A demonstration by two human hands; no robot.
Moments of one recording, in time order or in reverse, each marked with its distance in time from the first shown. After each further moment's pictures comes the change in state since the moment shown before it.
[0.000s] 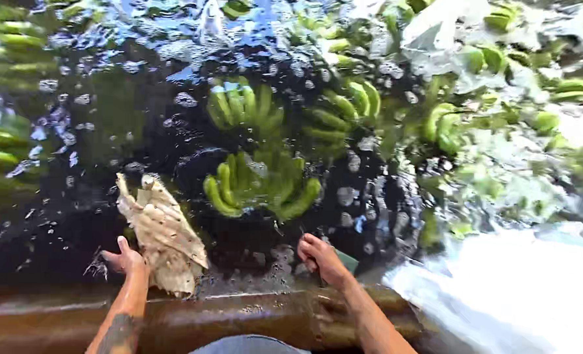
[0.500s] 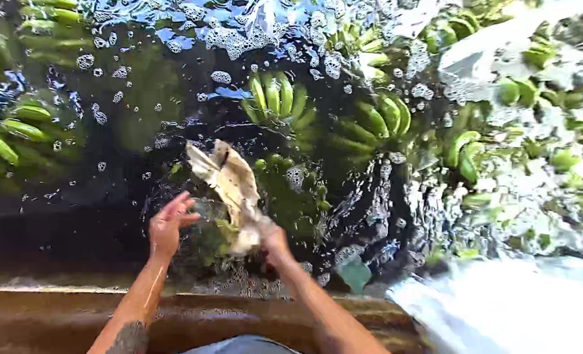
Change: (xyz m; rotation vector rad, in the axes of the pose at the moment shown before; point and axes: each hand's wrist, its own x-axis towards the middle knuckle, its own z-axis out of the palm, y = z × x) left_hand -0.031 0.070 0.008 -0.097 -0.707 0.413; right_hand 0.066 -0.026 0.166 0.018 0.391 0.123
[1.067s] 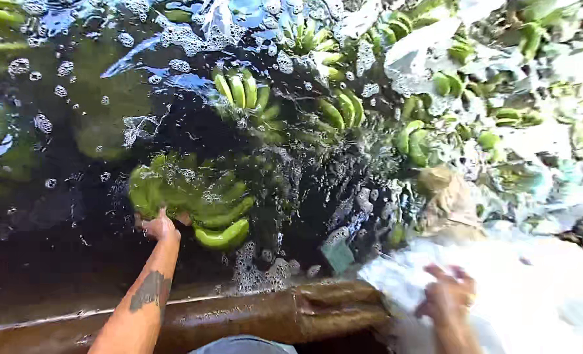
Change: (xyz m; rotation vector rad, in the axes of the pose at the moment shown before) left_hand 0.053 -0.079 0.084 -0.258 0.702 -0.480; right_hand -0.073 0.017 -0.383 -0.251 0.856 -0.116
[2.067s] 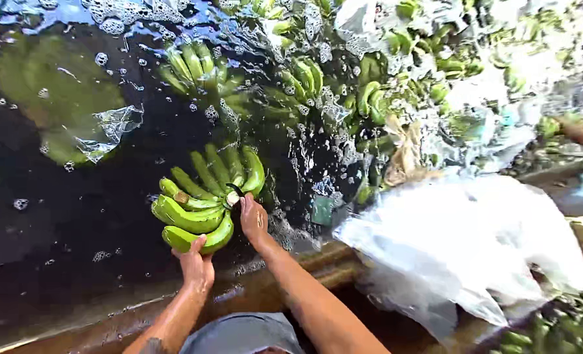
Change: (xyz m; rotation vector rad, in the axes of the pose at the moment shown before) left_hand -0.186 -0.018 -0.039 -0.218 -0.426 -0.368; right_hand -0.168 -0.108 0.246 -0.488 -0.707 -0.351
